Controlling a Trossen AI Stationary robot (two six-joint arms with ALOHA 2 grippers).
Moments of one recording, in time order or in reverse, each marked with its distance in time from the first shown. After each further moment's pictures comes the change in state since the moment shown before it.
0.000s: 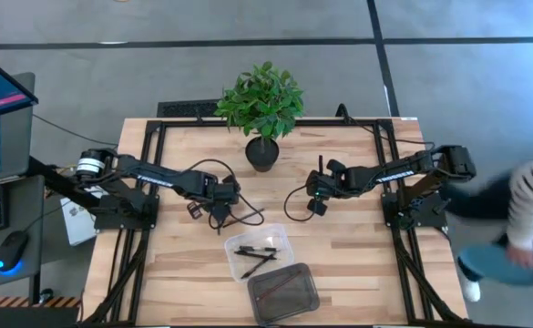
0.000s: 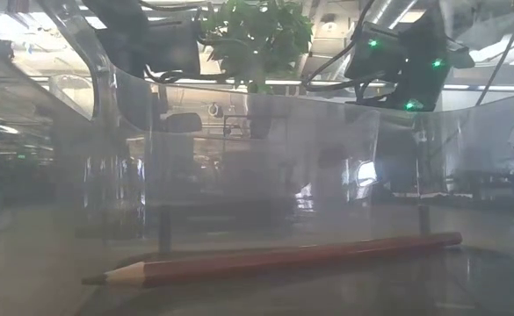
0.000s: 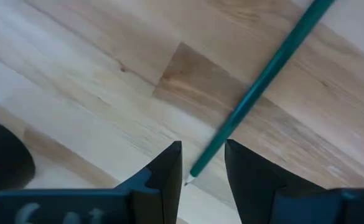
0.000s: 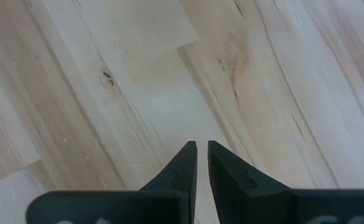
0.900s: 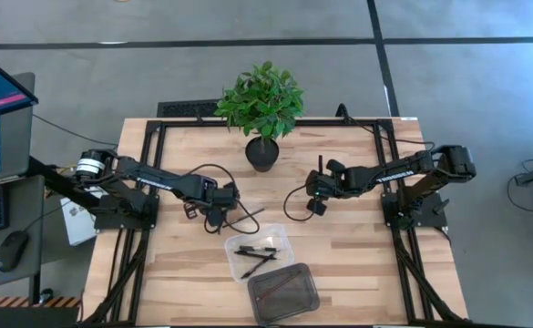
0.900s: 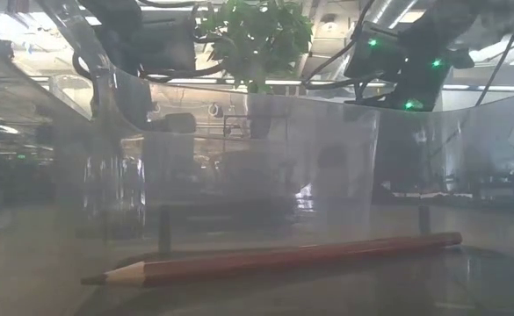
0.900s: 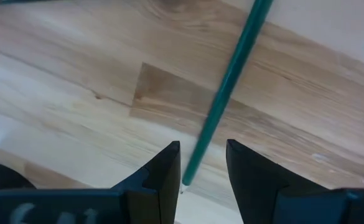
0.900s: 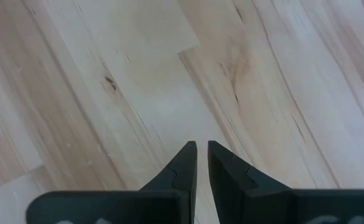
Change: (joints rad) left arm -0.038 0.000 -0.007 -0.027 0.004 0.139; right arm 0.000 0.000 0.000 0.013 0.000 0.002
